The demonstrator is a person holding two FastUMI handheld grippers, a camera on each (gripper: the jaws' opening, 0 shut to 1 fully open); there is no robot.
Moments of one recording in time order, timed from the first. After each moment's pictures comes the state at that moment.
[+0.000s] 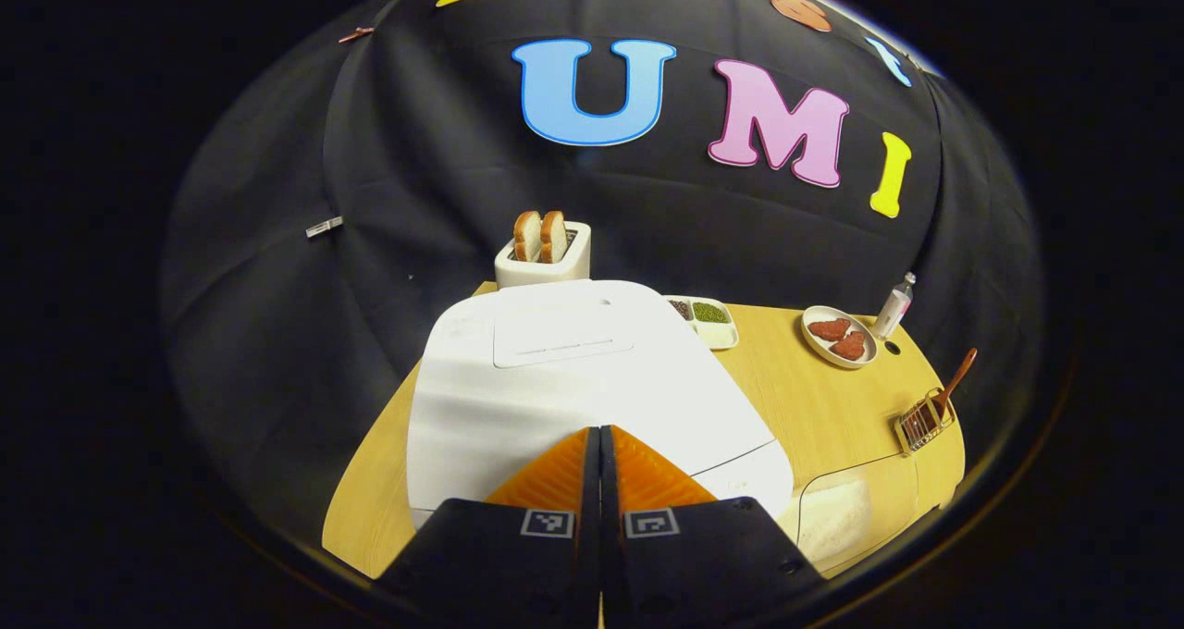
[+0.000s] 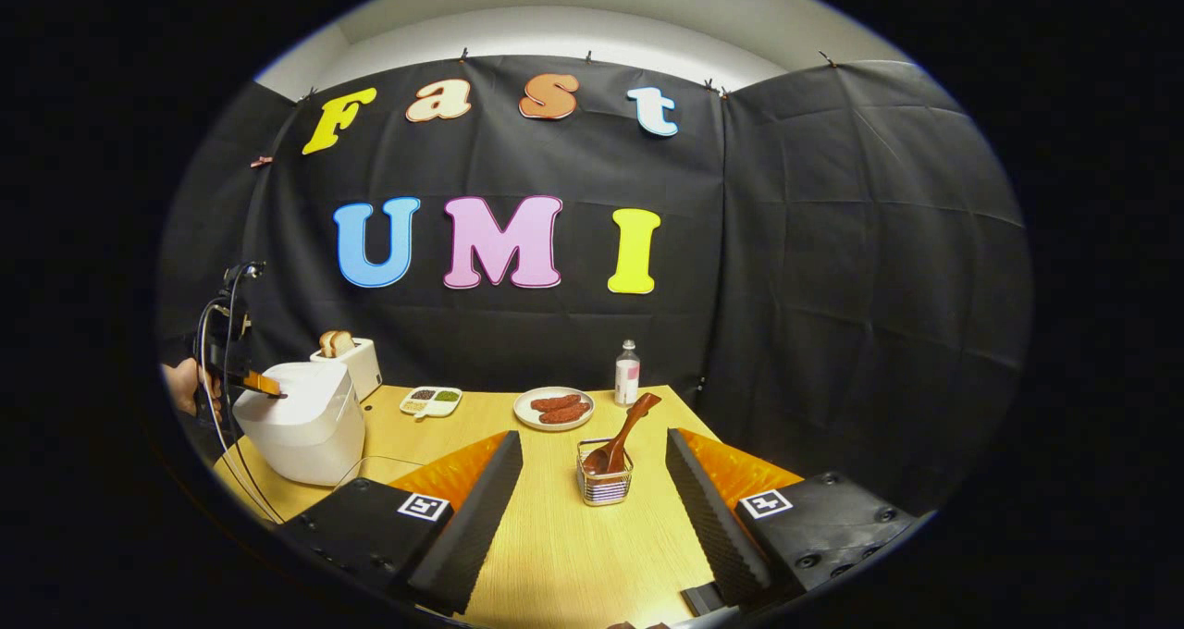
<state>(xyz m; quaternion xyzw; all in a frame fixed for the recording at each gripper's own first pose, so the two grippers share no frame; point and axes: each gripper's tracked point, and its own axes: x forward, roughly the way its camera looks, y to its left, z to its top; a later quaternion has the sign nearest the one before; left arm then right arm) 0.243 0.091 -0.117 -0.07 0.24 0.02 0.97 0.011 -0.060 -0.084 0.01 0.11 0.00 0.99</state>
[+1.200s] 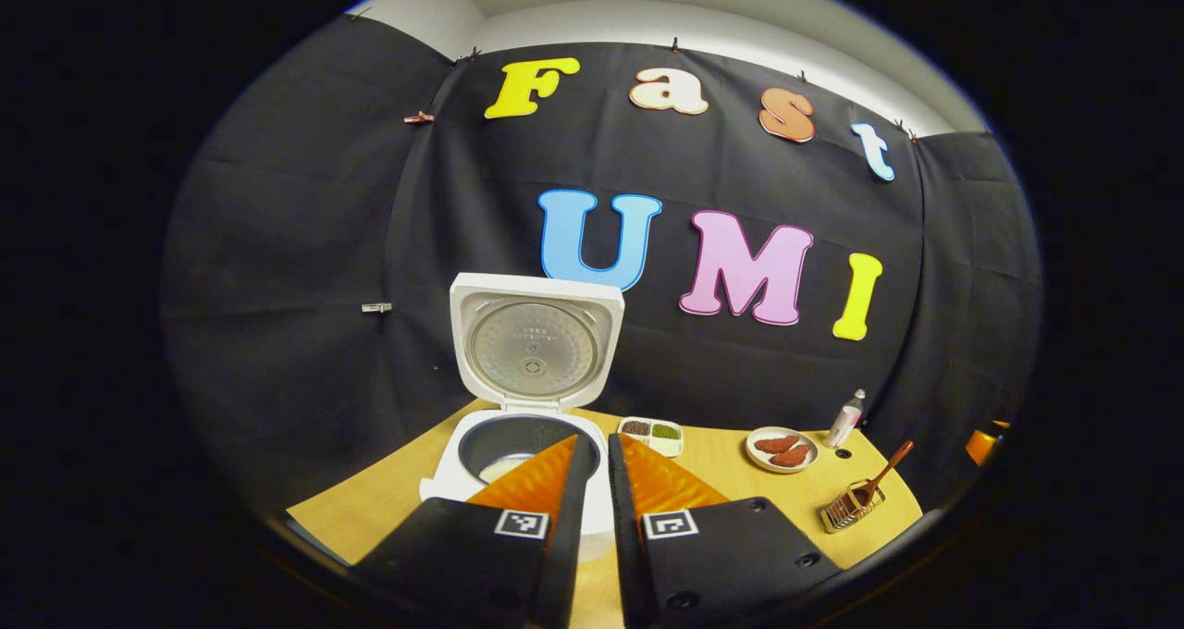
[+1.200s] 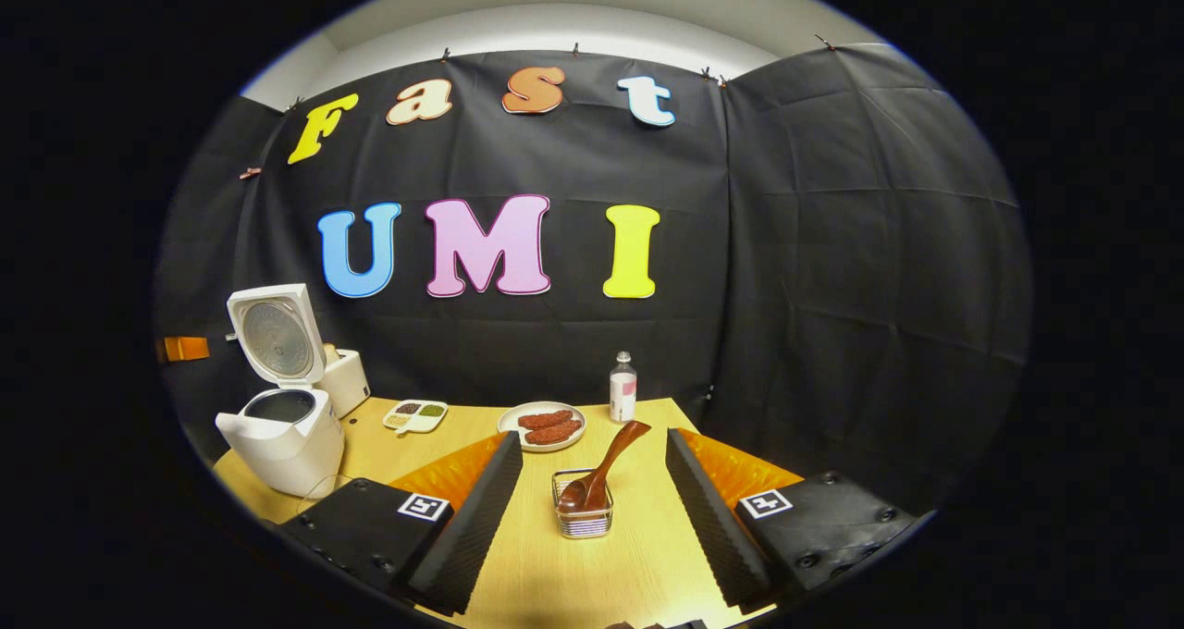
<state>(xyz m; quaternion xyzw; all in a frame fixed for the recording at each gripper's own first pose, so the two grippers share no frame) 0.114 0.007 0.016 -0.11 0.02 0.08 0.99 0.102 -0.108 -0.095 0.02 0.11 0.02 0.99</state>
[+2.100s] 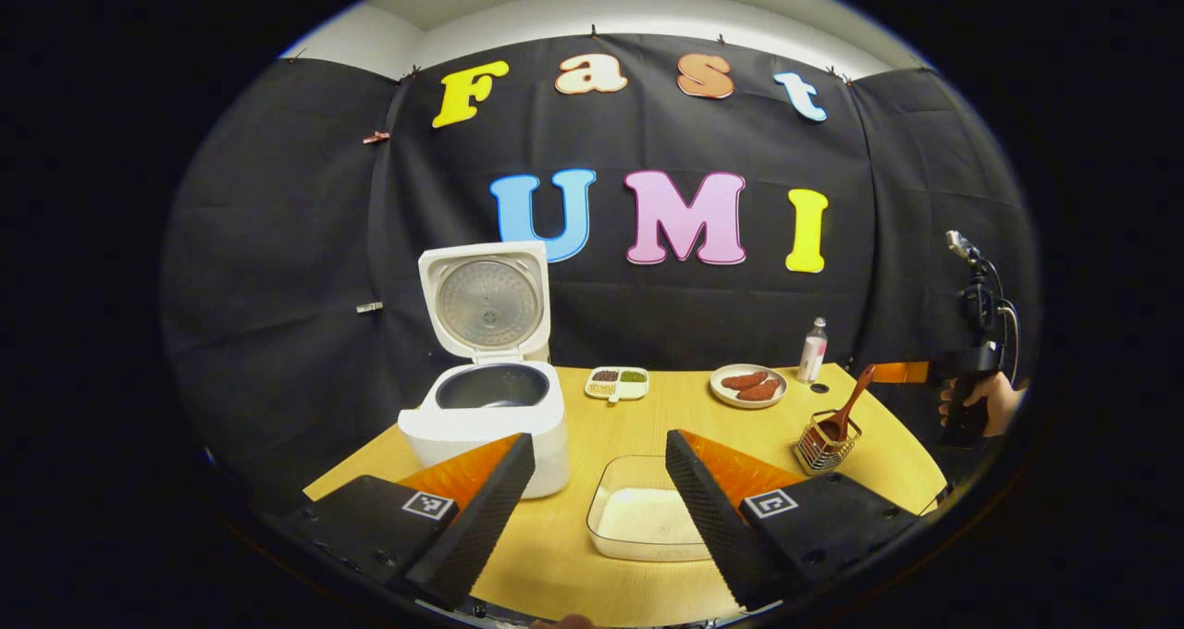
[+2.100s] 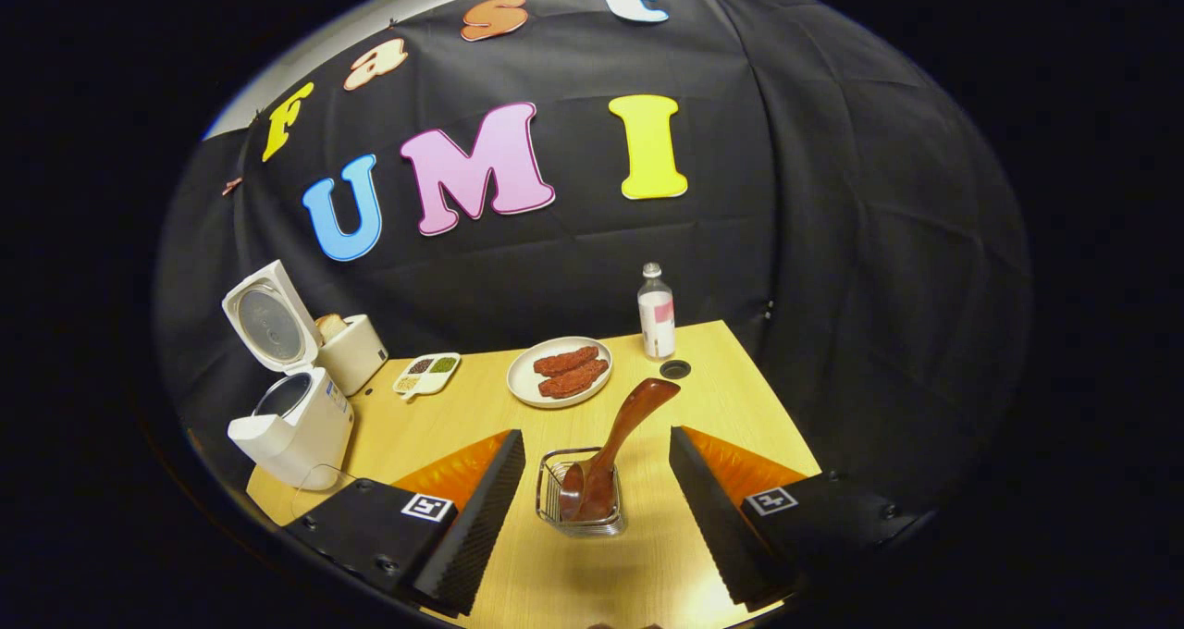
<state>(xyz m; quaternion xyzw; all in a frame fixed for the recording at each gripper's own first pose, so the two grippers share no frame) 0.040 -0.117 -0.023 -0.04 0.07 0.07 0.99 0.215 -0.122 -0.215 0.09 0.26 0.10 0.96</state>
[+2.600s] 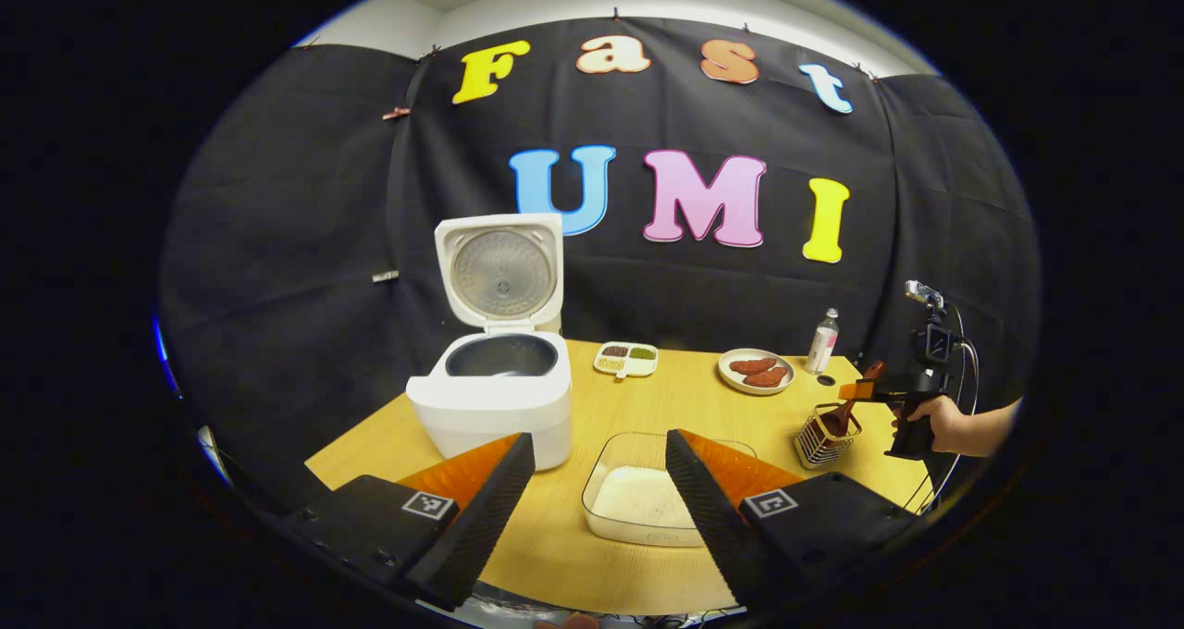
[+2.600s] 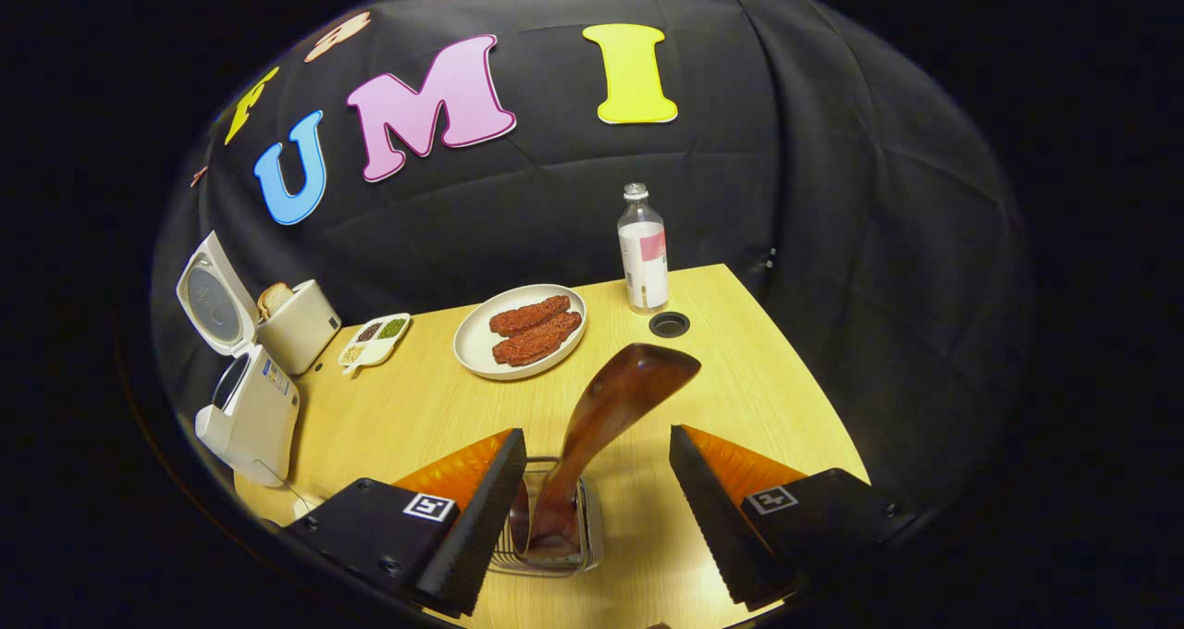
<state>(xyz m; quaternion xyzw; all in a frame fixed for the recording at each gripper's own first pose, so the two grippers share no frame) 0.029 -0.111 -0.046 -0.08 0.12 0.10 0.98 0.285 -0.119 -0.321 0.09 0.33 0.08 0.93</state>
